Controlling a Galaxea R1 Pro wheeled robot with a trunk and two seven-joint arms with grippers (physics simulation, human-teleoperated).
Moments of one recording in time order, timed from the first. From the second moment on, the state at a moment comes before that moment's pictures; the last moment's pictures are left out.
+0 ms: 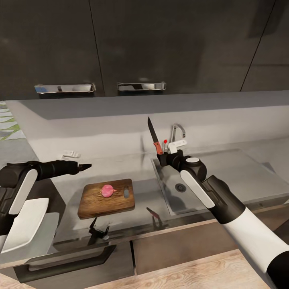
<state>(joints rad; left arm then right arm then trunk) -0.74 0.44 -0.04 -1.54 0.36 1.02 -0.41 -0.94 -0.15 0.62 -1.43 -0.60 0.75 -0.37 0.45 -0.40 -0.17</state>
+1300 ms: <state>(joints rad) -0.74 0.46 0.02 -1.54 0.36 1.02 -0.43 -0.94 -0.32 0.98 -1.35 -0.05 0.78 -0.46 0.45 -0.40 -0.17</state>
